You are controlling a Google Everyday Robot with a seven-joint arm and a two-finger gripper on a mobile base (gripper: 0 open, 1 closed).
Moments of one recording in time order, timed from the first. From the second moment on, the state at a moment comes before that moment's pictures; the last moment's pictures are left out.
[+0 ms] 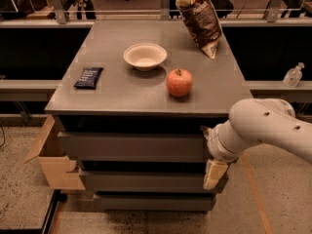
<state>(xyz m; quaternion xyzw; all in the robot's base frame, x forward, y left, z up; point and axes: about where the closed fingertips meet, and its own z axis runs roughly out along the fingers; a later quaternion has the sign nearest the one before) 0.498 -0.157 0.666 -0.68 0.71 0.01 0.19</state>
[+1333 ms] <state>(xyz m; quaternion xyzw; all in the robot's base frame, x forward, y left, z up) 0.515 -0.161 0.649 -0.68 0.71 0.02 0.19</state>
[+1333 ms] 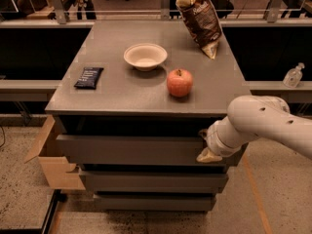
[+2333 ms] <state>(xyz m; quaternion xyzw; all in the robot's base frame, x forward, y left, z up) 0.515 -0.161 0.658 -0.68 0.71 0.02 0.19</state>
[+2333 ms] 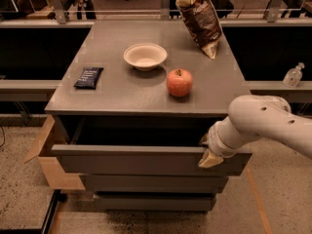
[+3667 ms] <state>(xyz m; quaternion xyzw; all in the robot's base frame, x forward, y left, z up) 0.458 -0.174 0.656 -0.67 0.72 0.05 0.18</state>
